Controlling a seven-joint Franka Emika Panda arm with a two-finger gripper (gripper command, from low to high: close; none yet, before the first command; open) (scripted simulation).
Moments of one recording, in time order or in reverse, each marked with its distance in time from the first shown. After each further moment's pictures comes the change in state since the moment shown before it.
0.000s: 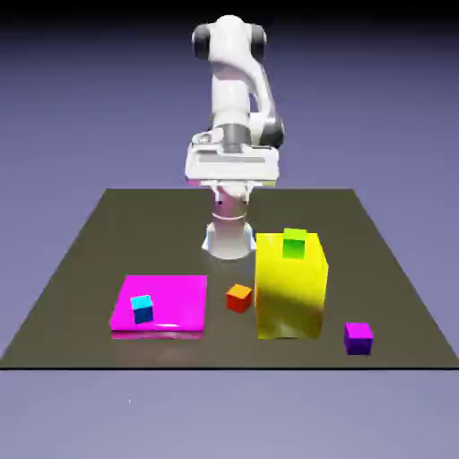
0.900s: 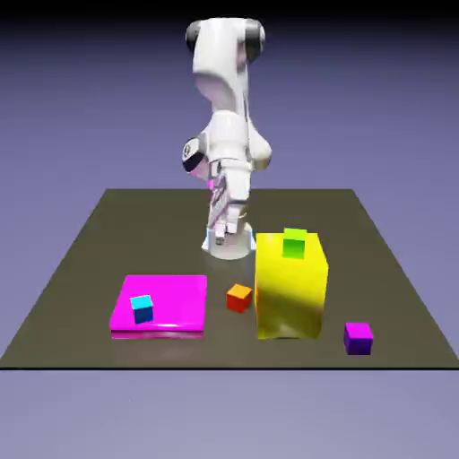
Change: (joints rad) arm -0.060 0.355 -0.170 0.108 -0.980 0.213 -1.174
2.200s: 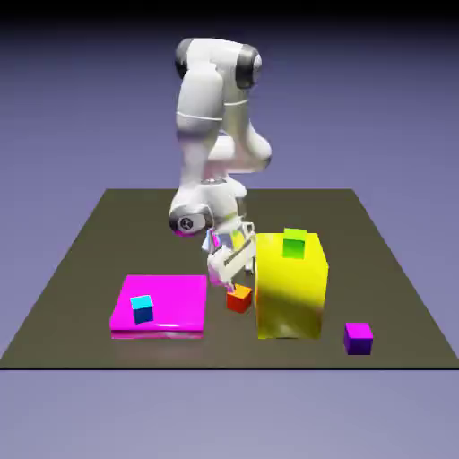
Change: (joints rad) arm 0.050 0.512 -0.183 -0.055 -0.845 0.304 -1.390
